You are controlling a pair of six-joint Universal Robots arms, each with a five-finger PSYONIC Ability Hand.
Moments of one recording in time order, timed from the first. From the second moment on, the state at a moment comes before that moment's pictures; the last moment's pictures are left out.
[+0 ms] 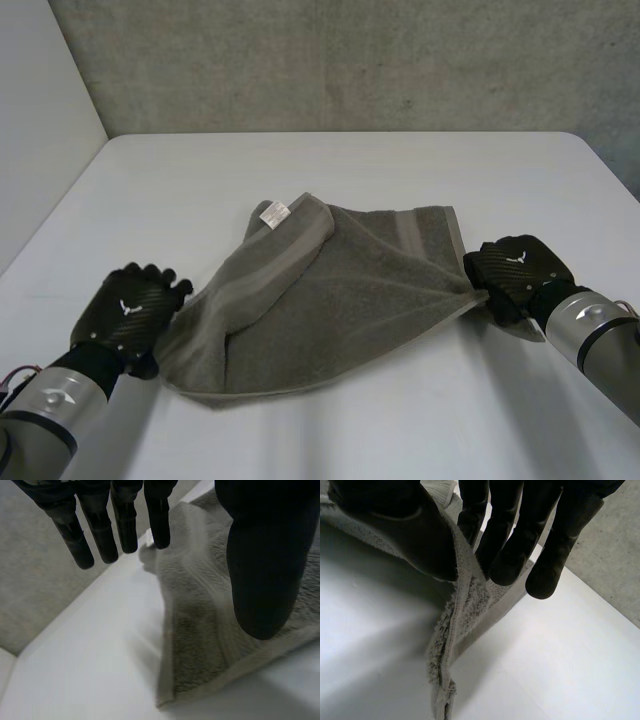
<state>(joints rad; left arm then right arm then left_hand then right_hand) 4.59 -1.54 -2.31 3.59 -1.24 3.68 1.76 -1.34 1.85 -0.12 1.25 2.64 0.40 0.41 0.41 0.40 0.23 1.34 1.34 1.34 1.34 1.17</state>
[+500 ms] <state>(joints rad) 4.70 -1.60 -2.32 3.49 -1.13 3.68 1.76 -1.33 1.85 -0.12 1.25 2.65 0.48 0.48 0.48 0.48 0.31 1.34 1.34 1.34 1.34 1.17</state>
